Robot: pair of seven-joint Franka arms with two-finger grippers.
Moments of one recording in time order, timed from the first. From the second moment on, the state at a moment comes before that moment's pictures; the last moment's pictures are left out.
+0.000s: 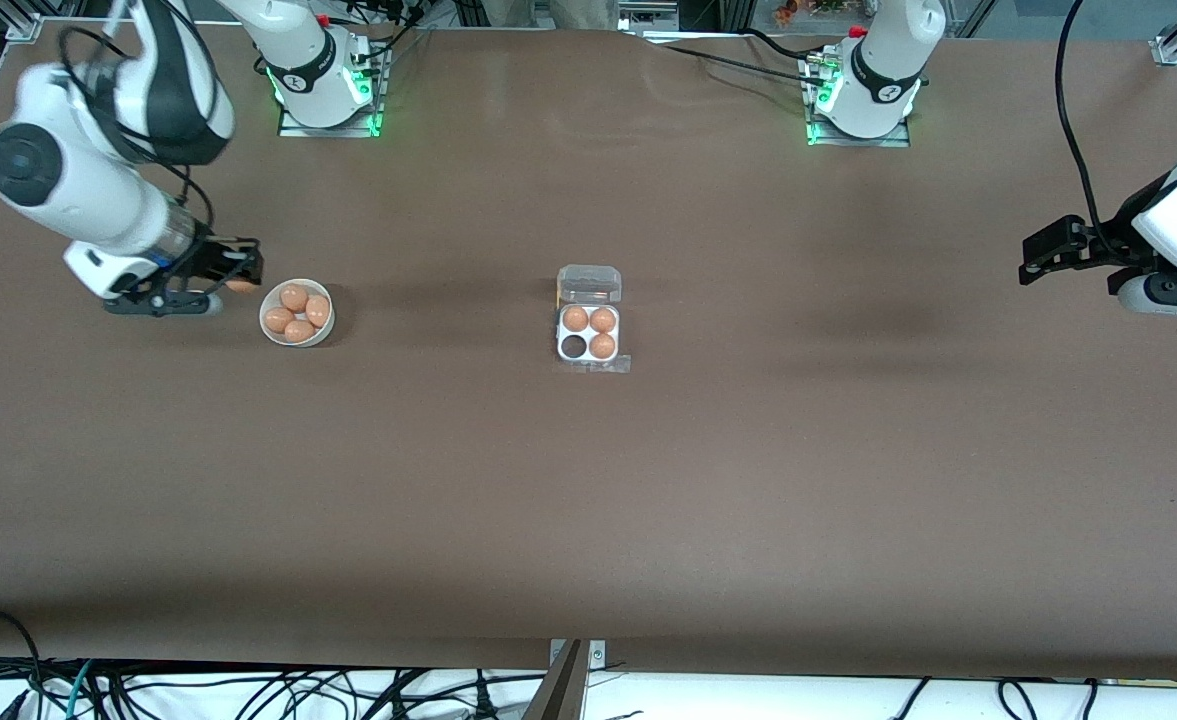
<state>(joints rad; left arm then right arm) -0.09 0.10 0.08 -1.51 -0.01 1.56 0.07 -0.05 -0.02 0.11 -2.09 -0.02 1.90 0.07</state>
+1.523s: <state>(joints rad) -0.09 0.11 0.08 -1.51 -0.01 1.56 0.07 0.41 0.55 0.15 -1.40 0.03 1.87 0.71</state>
